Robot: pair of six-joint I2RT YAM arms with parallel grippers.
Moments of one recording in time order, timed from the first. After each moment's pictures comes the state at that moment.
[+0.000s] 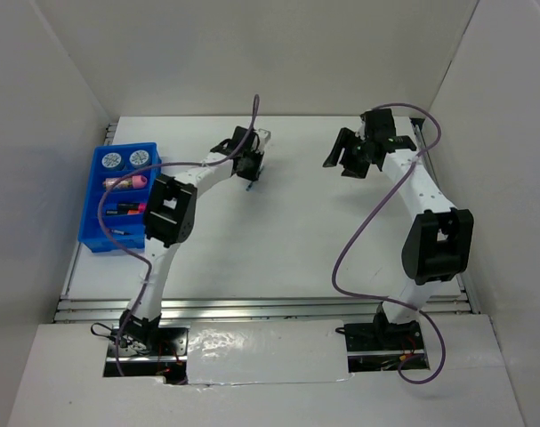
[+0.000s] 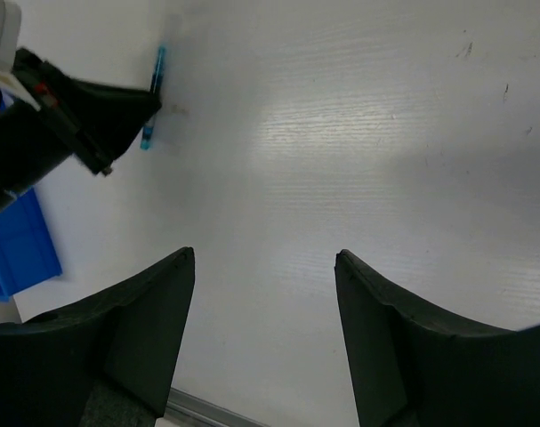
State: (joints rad) left arm -0.42 2.47 2.09 -0.44 0.05 -0.06; right arm 0.09 1.71 1.51 -0.64 -0.27 0.48
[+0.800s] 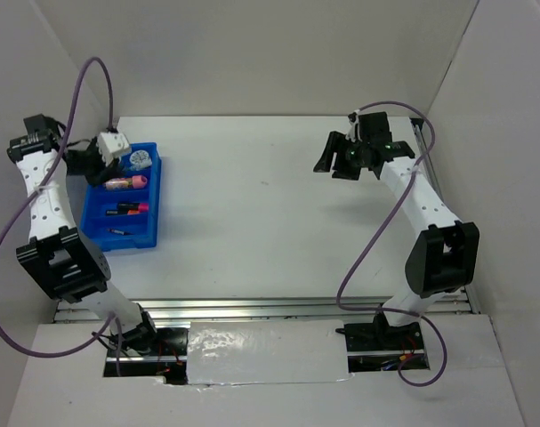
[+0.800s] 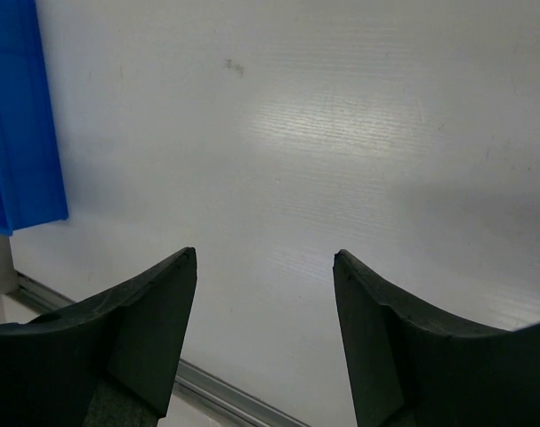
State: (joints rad) left arm 0.46 1.67 1.77 -1.23 0.79 1.40; right arm 0.16 1.61 1.45 -0.63 -0.34 0.41
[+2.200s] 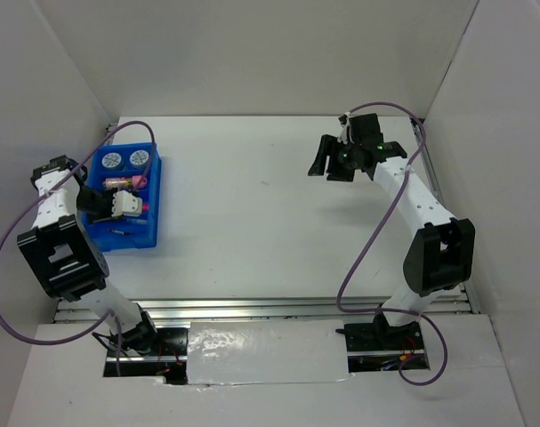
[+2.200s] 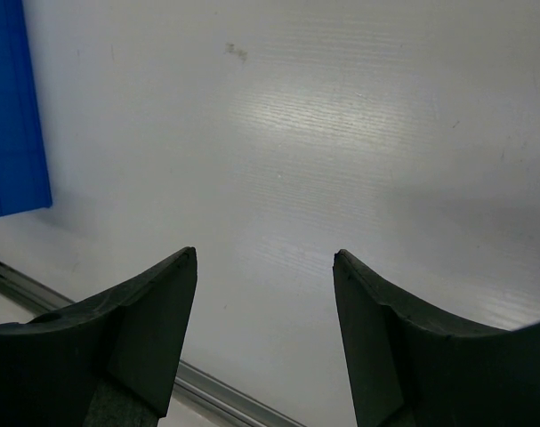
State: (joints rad) left arm 0.51 1.68 1.39 -1.22 0.44 2.01; right arm 0.21 1.63 1.45 -0.63 -0.31 0.39
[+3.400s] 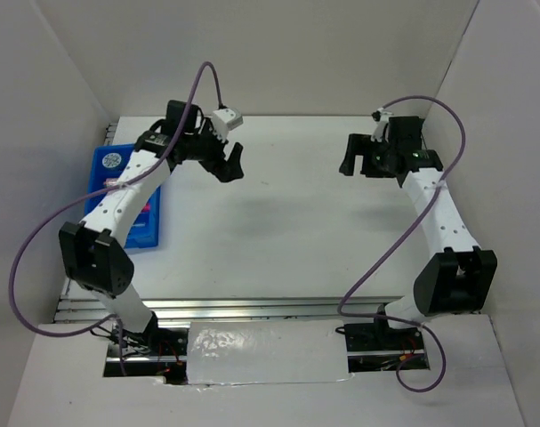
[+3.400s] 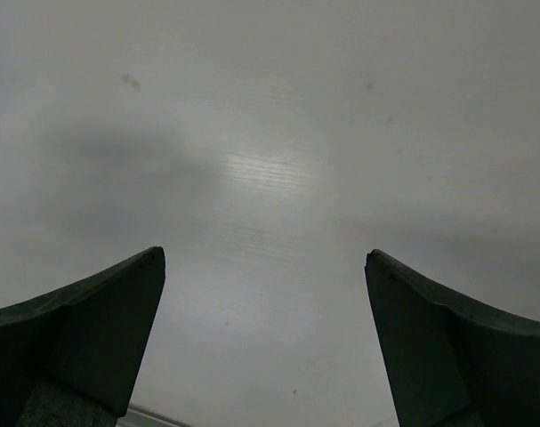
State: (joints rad) left arm -0.27 1.63 1.66 -0.74 0.53 0.37; right arm 0.06 1.48 1.41 -0.65 -0.26 0.13
